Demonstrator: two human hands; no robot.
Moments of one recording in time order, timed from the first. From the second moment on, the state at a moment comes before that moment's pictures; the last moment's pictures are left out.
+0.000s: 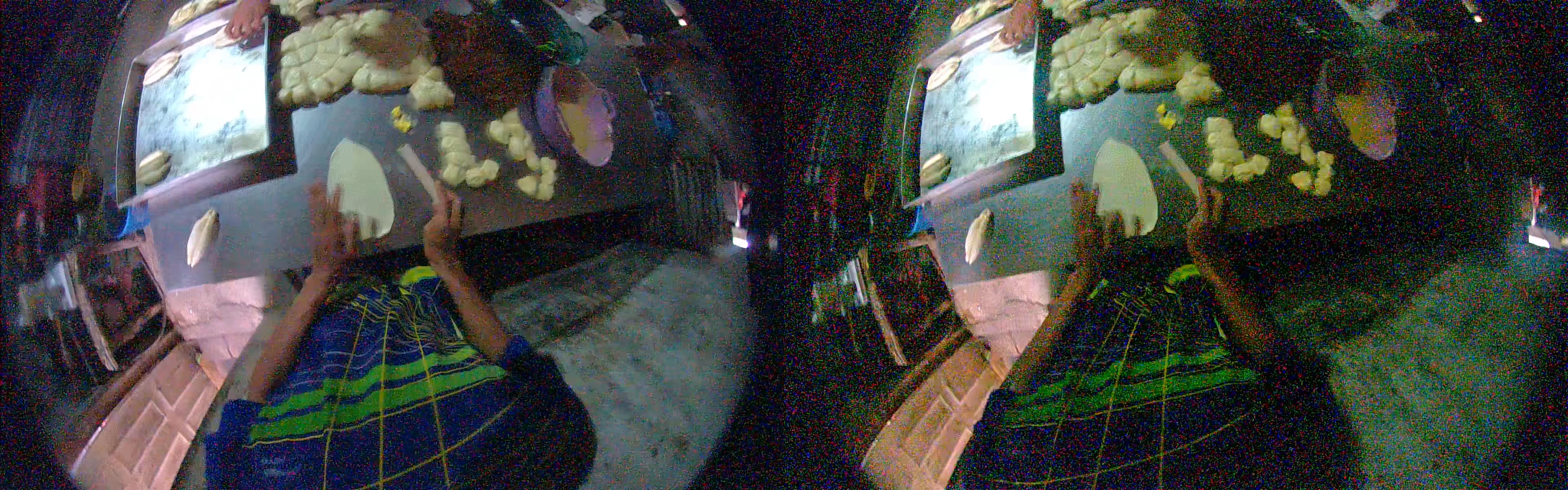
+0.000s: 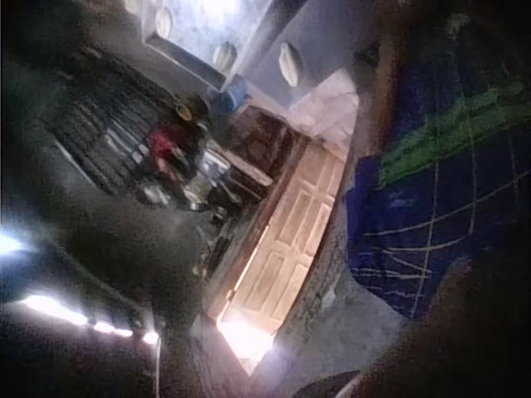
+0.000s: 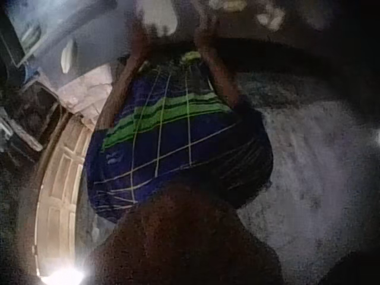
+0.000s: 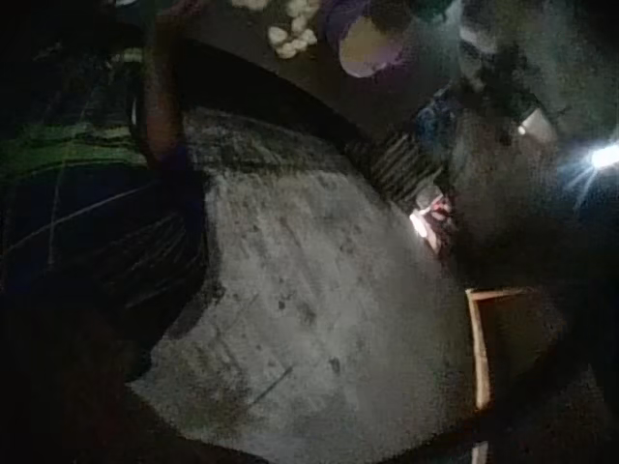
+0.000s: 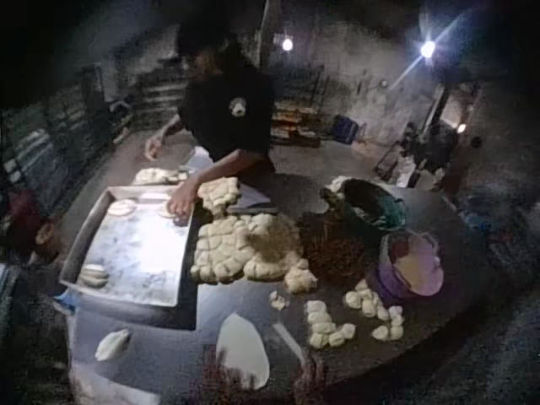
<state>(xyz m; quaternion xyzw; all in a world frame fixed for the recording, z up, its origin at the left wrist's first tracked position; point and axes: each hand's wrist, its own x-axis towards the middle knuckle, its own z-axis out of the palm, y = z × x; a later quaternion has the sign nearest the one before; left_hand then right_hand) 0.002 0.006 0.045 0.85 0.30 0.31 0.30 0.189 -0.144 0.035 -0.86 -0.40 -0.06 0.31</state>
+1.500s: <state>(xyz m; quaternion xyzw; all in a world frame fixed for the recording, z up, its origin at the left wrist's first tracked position) -0.036 0.023 0.015 0.82 0.51 0.23 0.10 0.665 -0.069 0.084 -0.77 -0.50 -0.38 -0.09</state>
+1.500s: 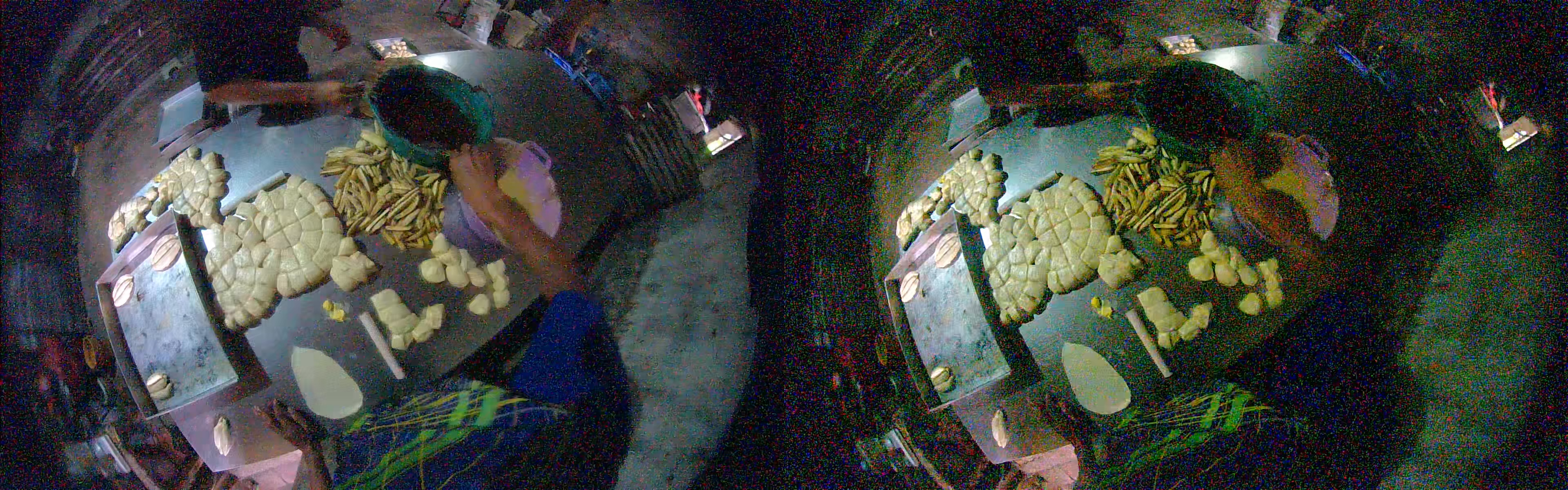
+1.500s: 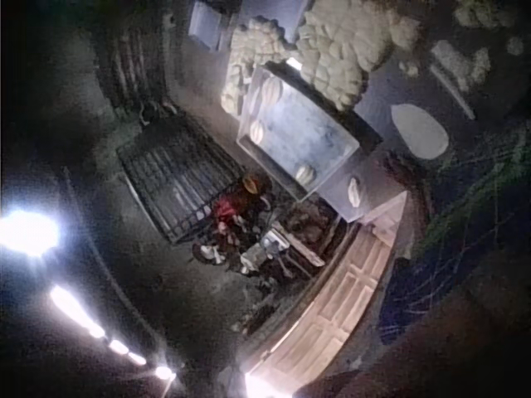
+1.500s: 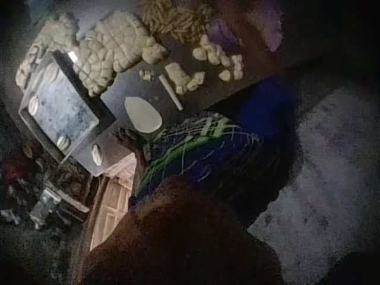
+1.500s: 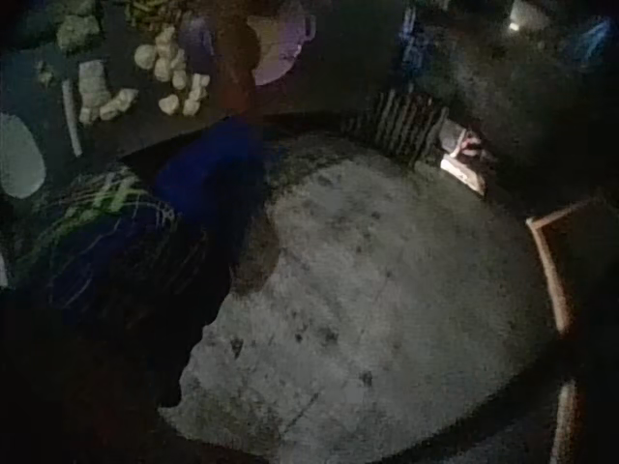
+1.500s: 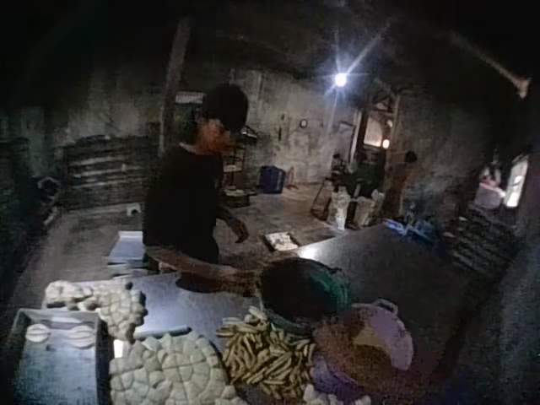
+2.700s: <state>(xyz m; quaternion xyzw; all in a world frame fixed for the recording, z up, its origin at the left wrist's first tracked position) -0.049 0.041 0.041 0.78 0.47 0.36 0.19 0.184 -0.176 0.086 -0.82 -0.45 0.10 0.35</state>
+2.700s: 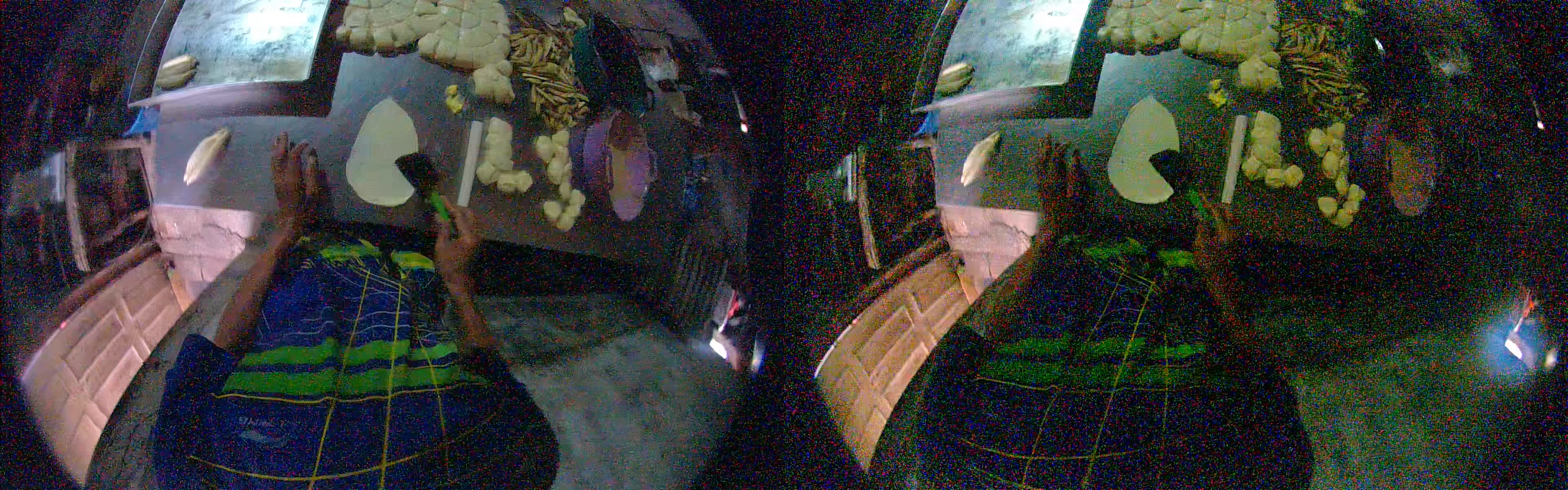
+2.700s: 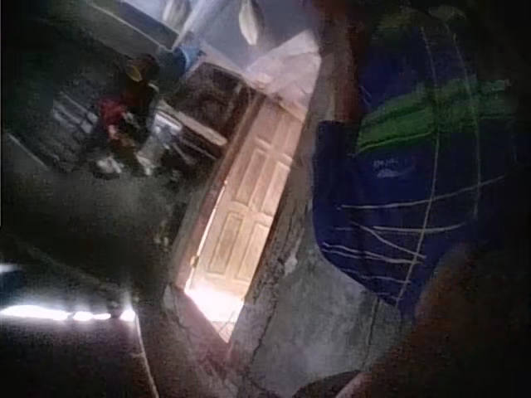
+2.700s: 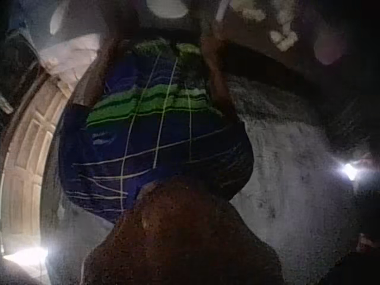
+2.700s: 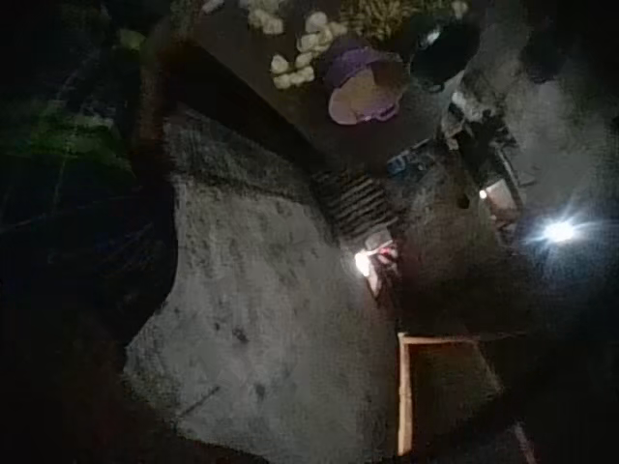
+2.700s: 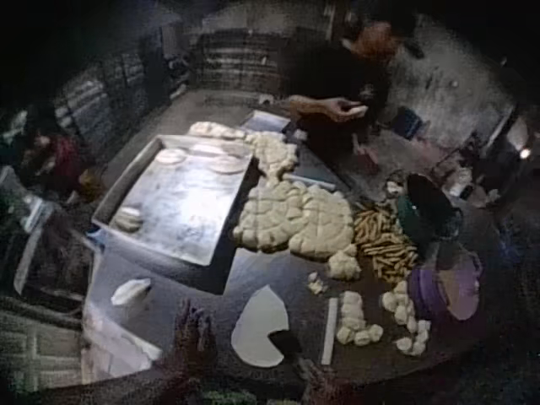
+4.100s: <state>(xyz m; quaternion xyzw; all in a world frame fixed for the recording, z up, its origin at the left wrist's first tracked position) -0.029 0.050 0.030 0.80 0.45 0.36 0.19 0.208 -0.180 0.105 -0.82 -0.28 0.37 0.32</state>
